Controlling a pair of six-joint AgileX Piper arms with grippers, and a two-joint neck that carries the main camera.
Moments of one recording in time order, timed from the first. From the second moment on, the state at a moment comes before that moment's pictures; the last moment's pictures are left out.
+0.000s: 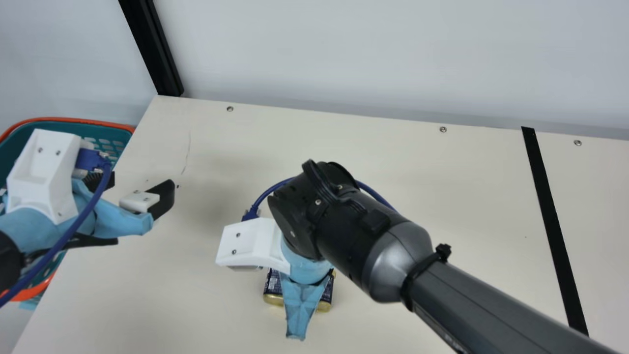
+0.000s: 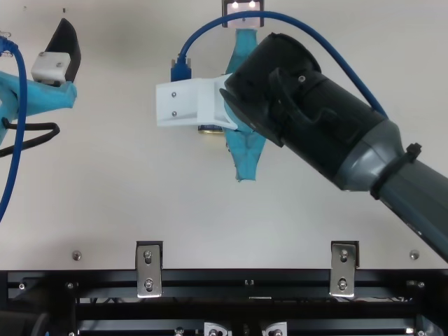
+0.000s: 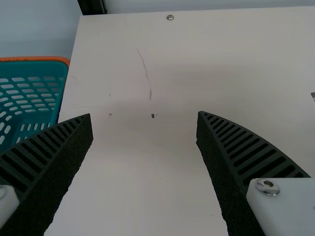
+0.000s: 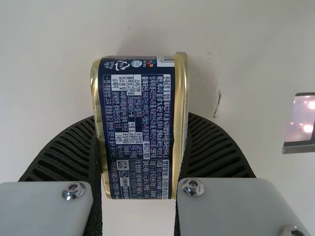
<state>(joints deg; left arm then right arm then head) 0.3 72.3 -31.6 1.1 5.2 -3.1 44.7 112.6 -86.5 0.6 59.9 -42.4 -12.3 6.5</state>
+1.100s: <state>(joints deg) 0.3 72.3 -31.6 1.1 5.2 -3.1 28.5 87.0 -72.3 5.7 40.6 -27.3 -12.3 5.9</state>
